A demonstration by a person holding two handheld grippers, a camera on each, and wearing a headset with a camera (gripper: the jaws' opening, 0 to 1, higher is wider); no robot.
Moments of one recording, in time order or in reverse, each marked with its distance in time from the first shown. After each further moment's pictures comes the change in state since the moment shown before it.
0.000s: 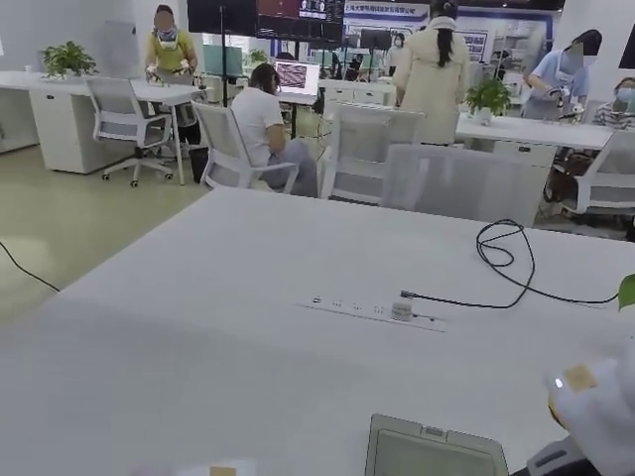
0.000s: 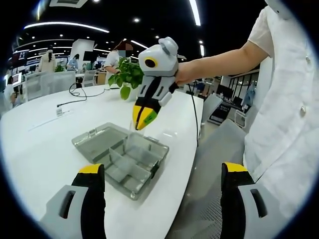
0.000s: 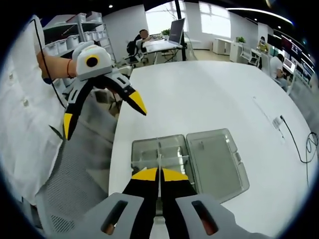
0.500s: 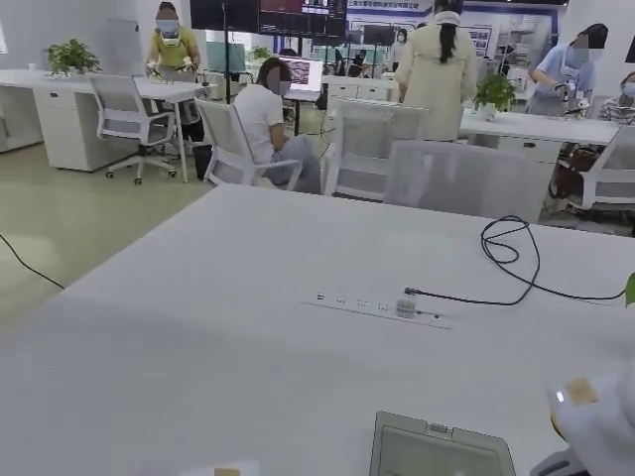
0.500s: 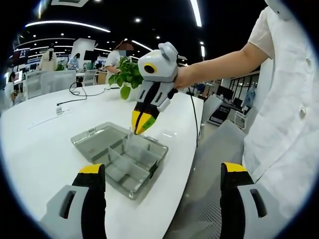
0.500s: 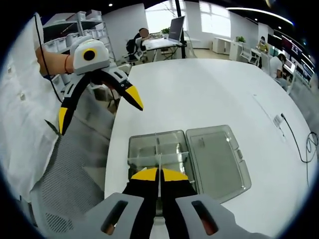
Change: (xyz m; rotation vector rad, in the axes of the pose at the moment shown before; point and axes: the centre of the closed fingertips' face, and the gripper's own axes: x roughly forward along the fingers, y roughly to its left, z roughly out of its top) left arm 0.001 -0.003 -0.001 -0.015 -0.004 -0.002; right arm 0.009 -0.002 -0.009 -0.022 0.011 -0.014
